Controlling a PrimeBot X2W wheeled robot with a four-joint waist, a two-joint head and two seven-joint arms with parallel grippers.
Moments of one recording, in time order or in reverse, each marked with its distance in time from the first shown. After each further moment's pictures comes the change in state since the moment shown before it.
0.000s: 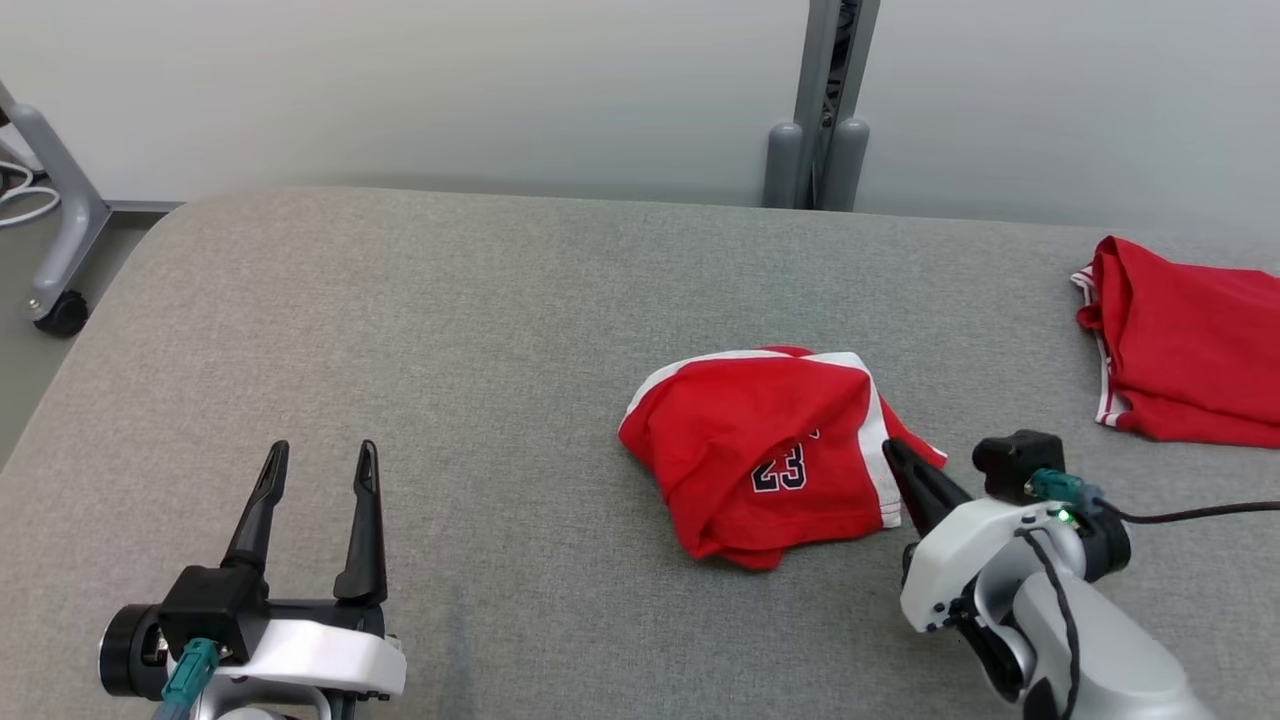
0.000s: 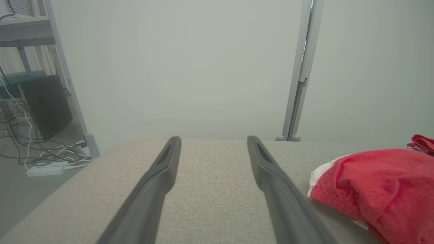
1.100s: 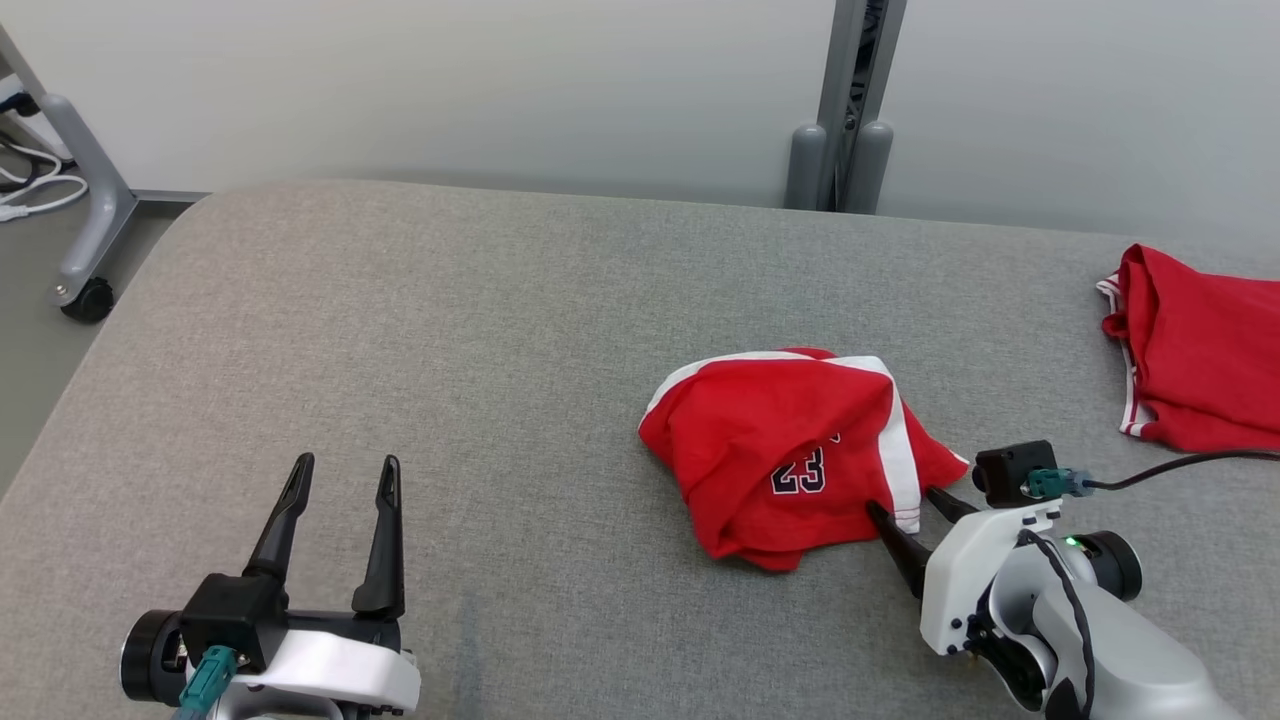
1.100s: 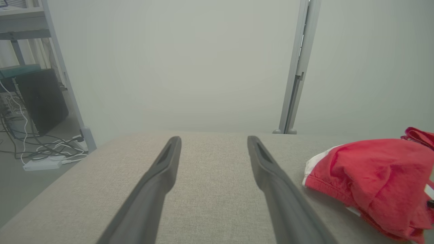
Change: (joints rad) left arm 0.012 -0.012 -0.010 0.015 0.008 -0.028 0.000; right arm -0.048 -0.083 0.218 0.046 0.230 0.000 0.151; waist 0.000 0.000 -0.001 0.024
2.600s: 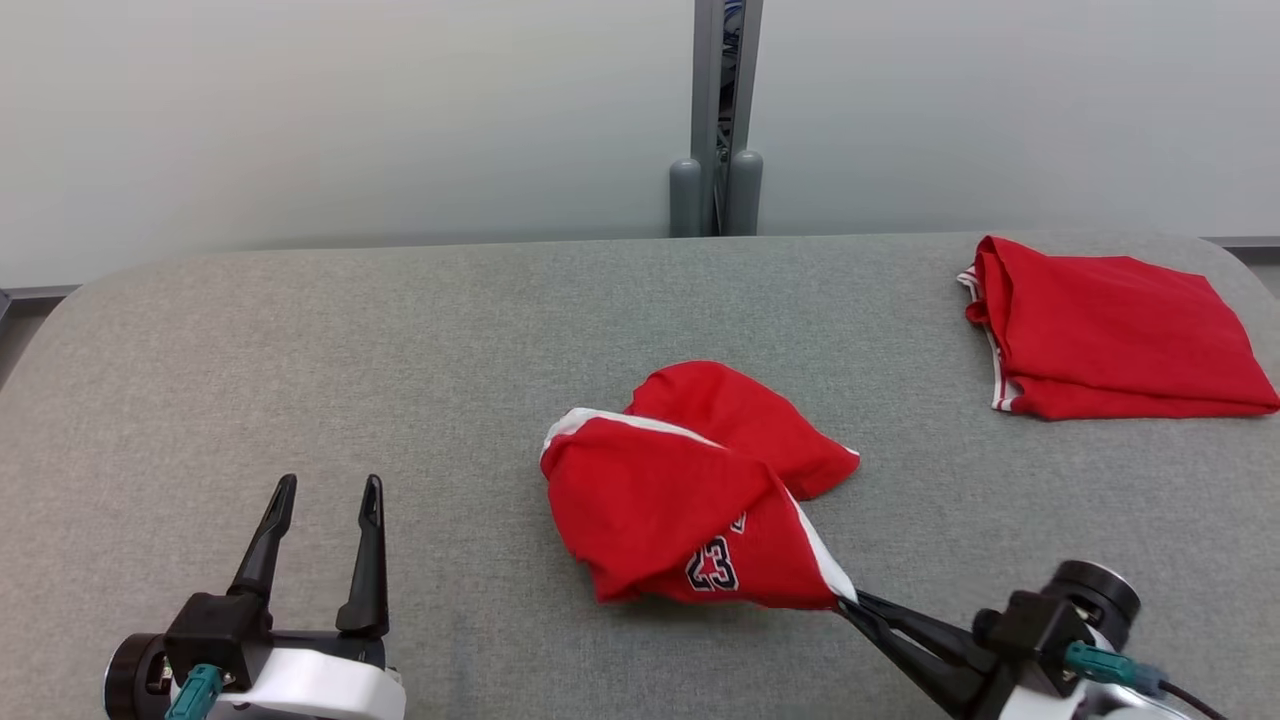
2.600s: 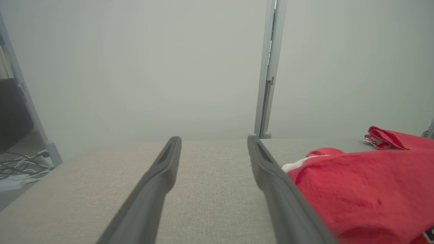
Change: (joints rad) left arm 0.030 -0.001 0.036 0.000 0.012 -0.007 0.000; right arm 0.236 -0.398 0.240 -0.841 -0.209 0.000 -0.174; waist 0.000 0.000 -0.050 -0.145
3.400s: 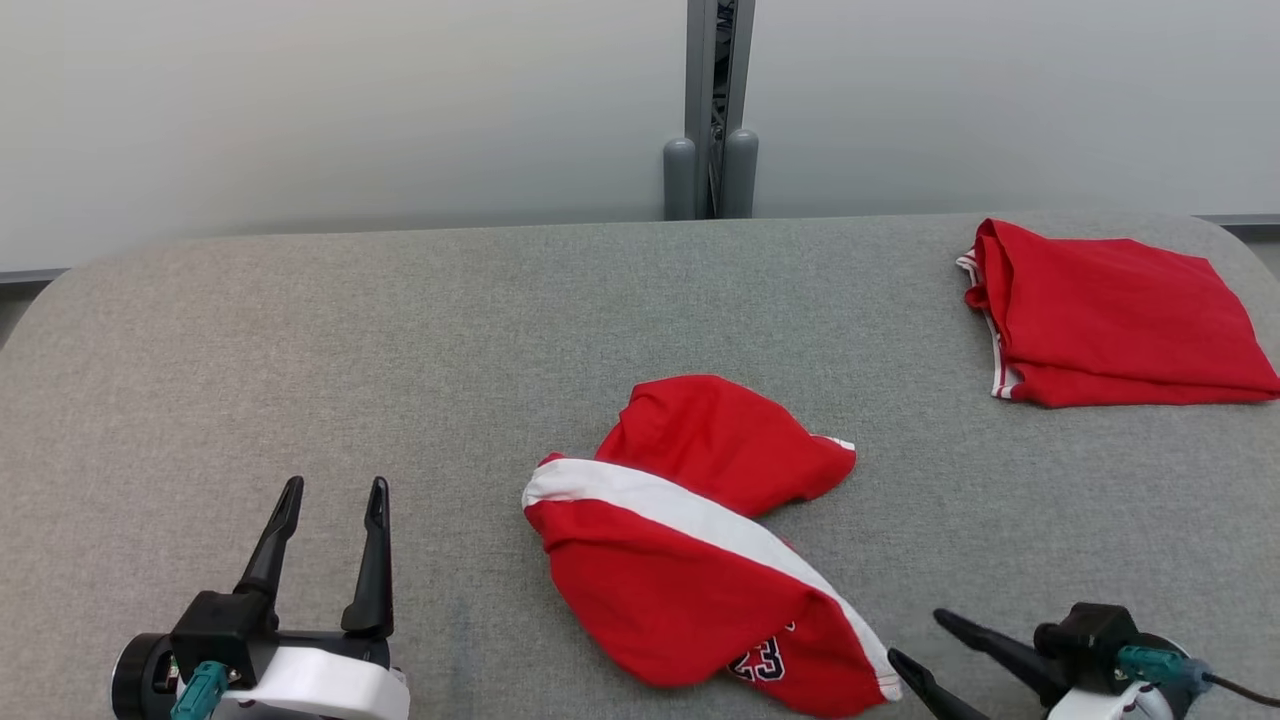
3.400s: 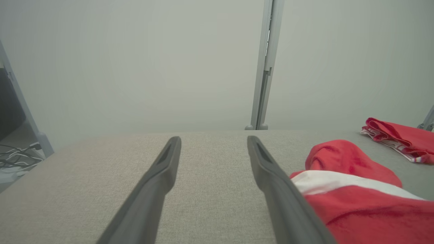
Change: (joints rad) left arm -0.007 0.000 -0.013 0.020 -0.009 -0.001 0.000; right arm 0.090 -0.030 -0.004 0.136 0.251 0.000 0.030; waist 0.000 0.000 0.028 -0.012
